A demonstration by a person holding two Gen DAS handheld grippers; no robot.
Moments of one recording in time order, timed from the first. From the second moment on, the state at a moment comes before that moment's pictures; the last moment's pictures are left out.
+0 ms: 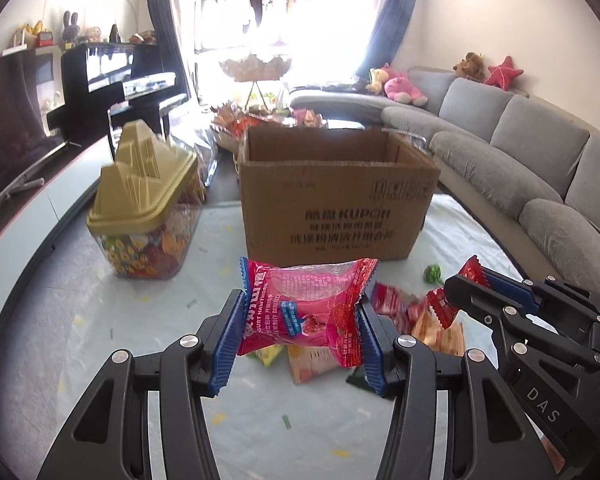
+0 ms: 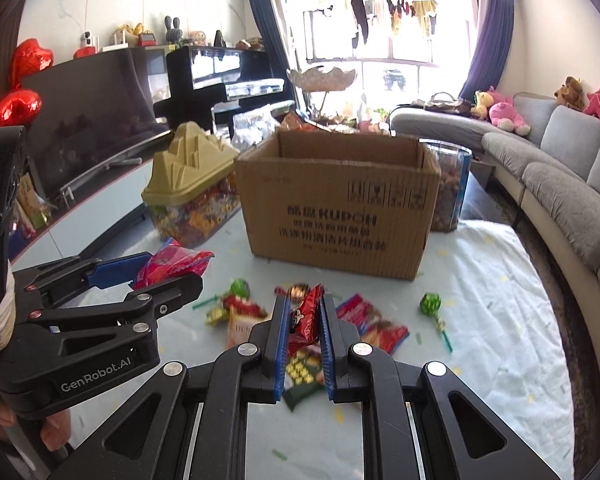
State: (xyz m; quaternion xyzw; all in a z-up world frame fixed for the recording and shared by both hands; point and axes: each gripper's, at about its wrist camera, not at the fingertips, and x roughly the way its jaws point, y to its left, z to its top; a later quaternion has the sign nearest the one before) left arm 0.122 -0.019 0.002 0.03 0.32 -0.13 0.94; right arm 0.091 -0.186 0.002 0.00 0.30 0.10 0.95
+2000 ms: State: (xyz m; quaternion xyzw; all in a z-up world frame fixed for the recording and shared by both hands) left arm 0.230 -0.058 0.069 0.10 0.31 -0.09 0.94; right arm 0.239 -0.237 0.060 -0.01 0.33 0.06 0.94
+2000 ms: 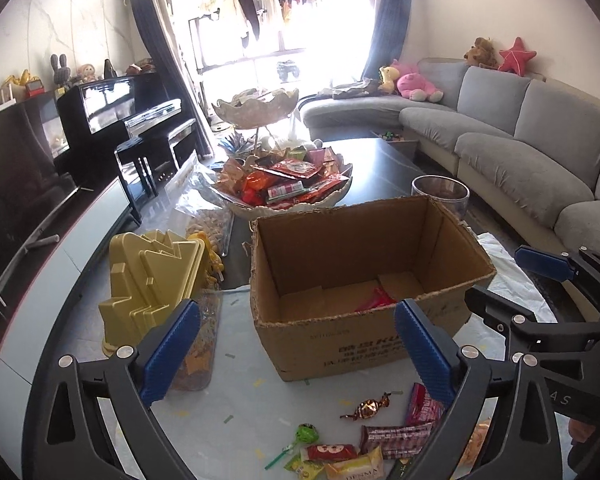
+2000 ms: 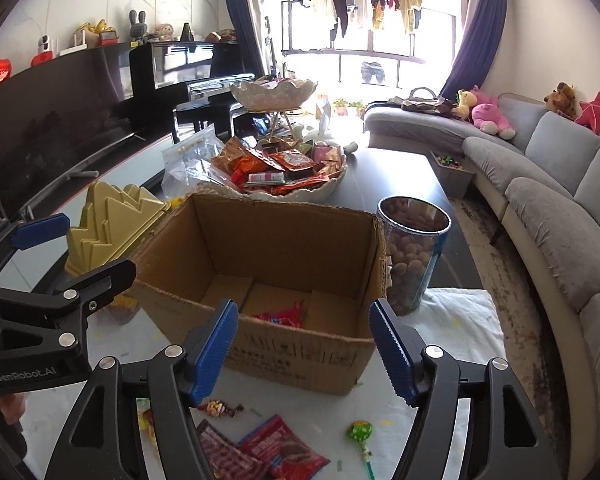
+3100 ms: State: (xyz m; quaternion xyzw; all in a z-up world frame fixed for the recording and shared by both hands) left arm 0.095 -0.081 -0.006 0.18 0.35 -0.17 0.91; right arm 0.113 -0.228 -0.006 -0.12 0.39 0.10 0.91
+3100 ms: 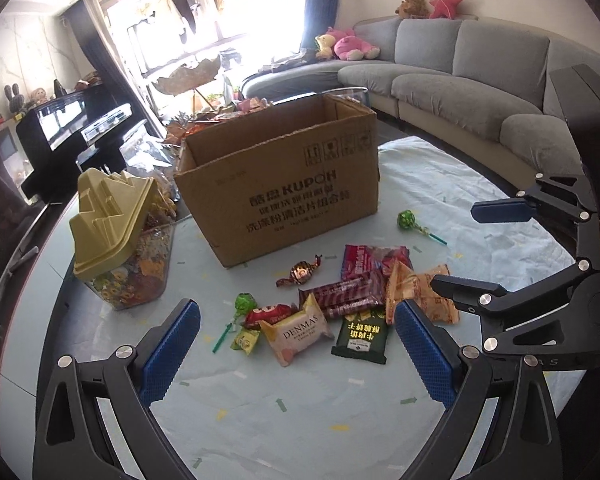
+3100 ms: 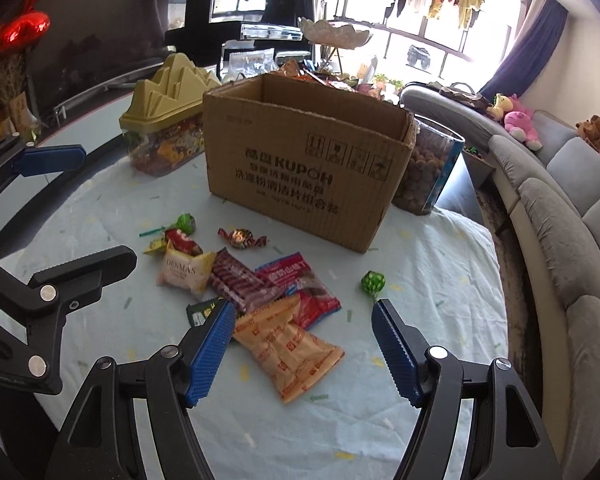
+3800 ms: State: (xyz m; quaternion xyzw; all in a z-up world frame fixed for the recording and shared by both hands) left arm 0.124 -0.097 -0.081 0.19 0.43 -0.28 0.84; right arm 0.124 -0.219 -0.065 -0.17 0.45 0.11 0.87
